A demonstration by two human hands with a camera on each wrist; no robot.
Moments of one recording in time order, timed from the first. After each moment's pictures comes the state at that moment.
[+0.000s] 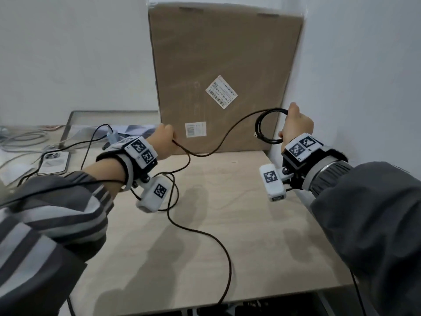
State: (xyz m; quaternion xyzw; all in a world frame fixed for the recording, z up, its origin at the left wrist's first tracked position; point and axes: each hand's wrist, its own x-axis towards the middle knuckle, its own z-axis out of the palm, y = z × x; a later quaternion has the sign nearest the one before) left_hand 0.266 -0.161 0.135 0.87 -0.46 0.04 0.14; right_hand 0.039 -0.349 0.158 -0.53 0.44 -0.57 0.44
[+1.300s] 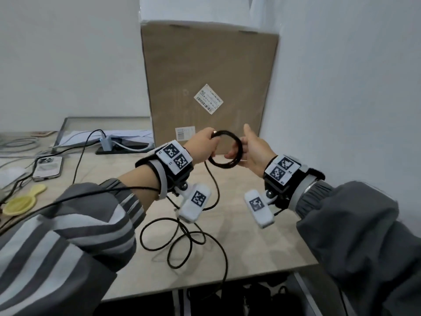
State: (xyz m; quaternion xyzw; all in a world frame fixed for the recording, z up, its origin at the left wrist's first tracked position) left_hand 0.133 -0.179 0.158 0.74 -0.51 -0.13 0.43; right_hand 0.013 -0.267 0.149 -0.62 0.30 -0.31 0.66
